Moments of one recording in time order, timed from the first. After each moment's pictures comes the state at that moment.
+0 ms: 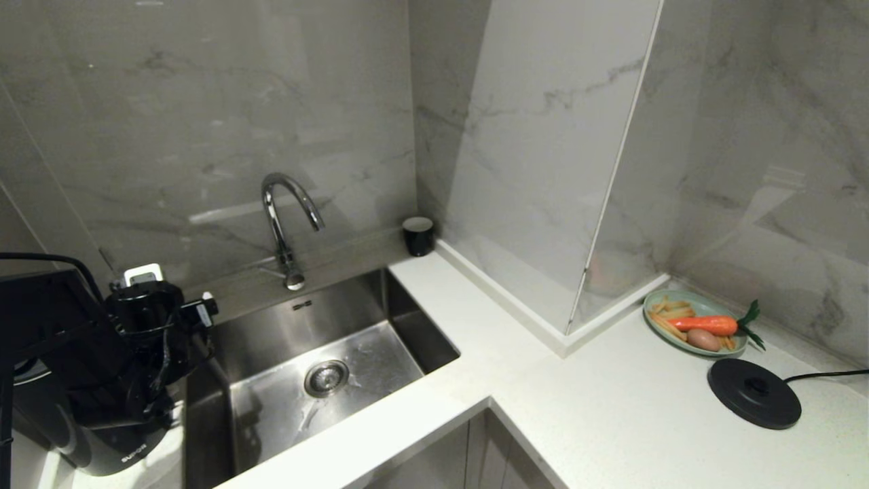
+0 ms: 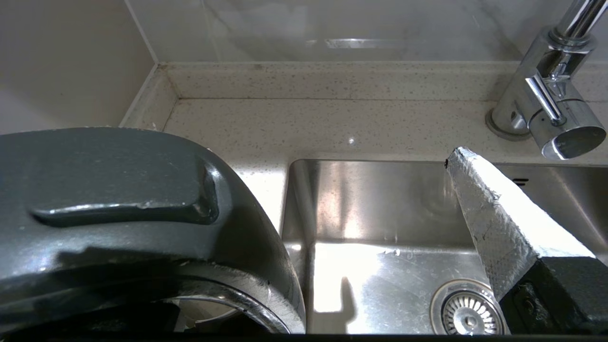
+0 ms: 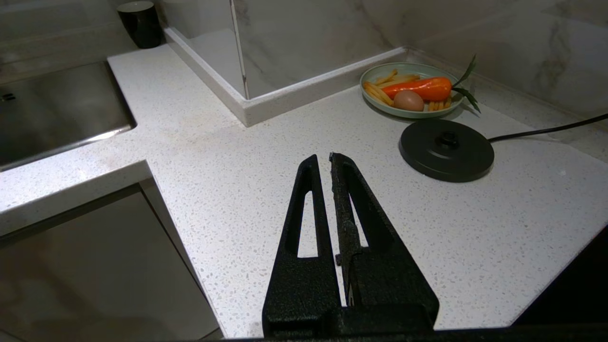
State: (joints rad) left arm 0.17 2.29 -0.79 -1.33 0.44 -0.07; right arm 0.00 0.00 0.00 0.00 0.00 -0.01
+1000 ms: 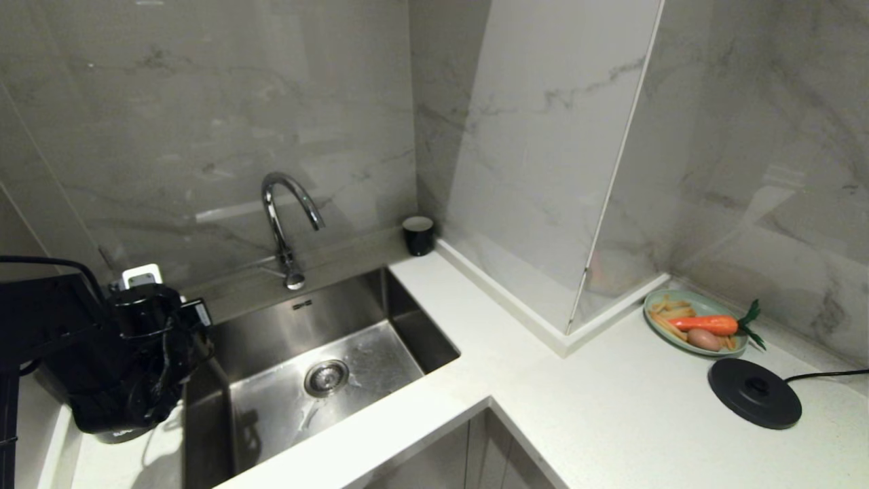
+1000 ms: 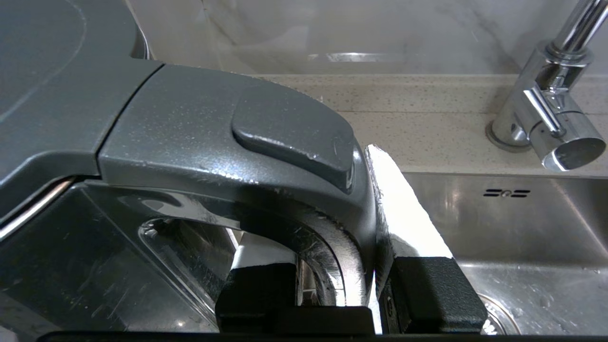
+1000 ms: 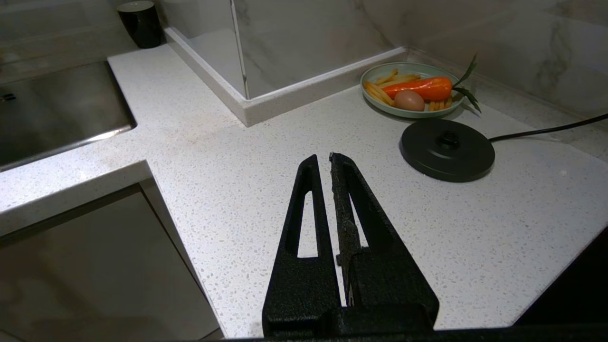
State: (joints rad) left arm 0.17 2.30 -0.77 -1.41 0.44 -0.04; right arm 0.00 0.00 0.00 0.00 0.00 -0.01
